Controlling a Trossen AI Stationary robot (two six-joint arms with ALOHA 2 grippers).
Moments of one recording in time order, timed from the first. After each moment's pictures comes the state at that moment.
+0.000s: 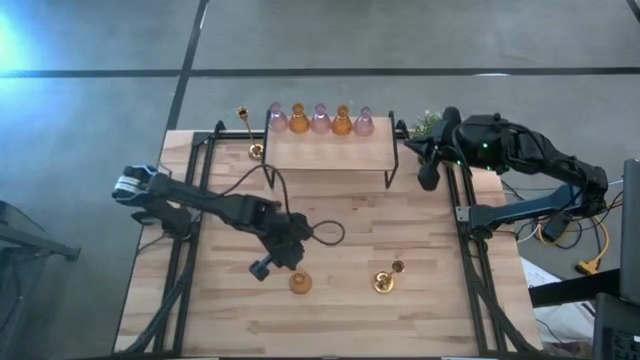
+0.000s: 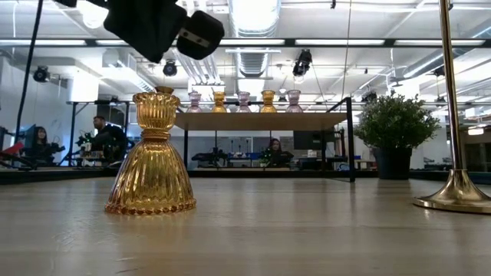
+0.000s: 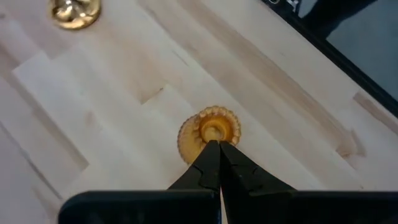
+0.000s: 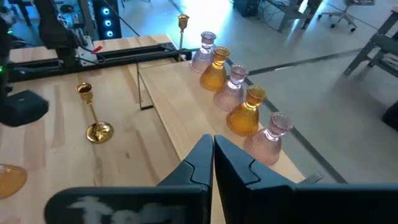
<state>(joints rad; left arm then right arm) -0.20 1.54 1.21 -0.68 0.36 0.48 -0.16 1.00 1.38 -0.86 0.32 0.04</state>
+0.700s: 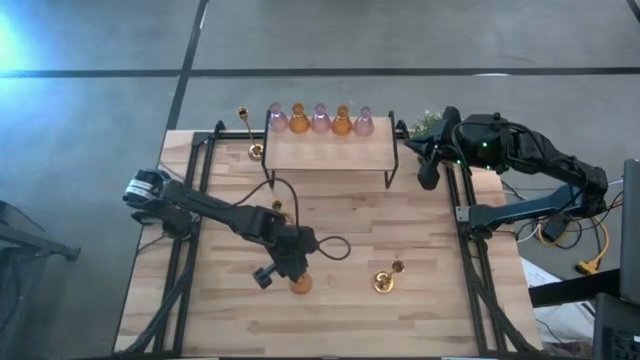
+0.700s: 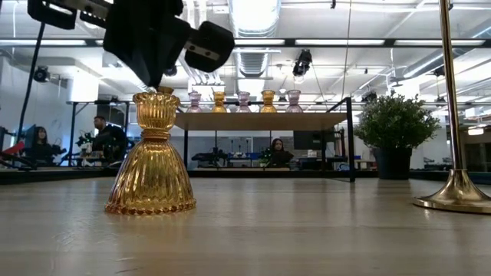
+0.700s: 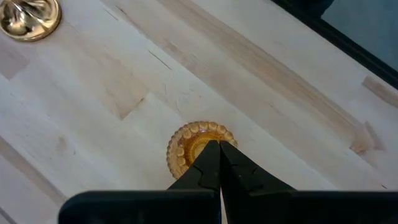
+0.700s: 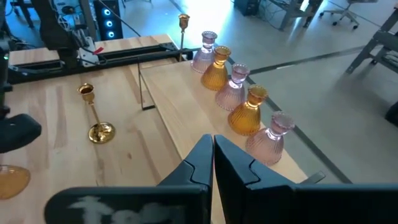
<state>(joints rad) -0.24 1.64 1.21 -0.61 0.37 0.55 -0.17 1.00 1.38 -0.86 0.30 0.05</state>
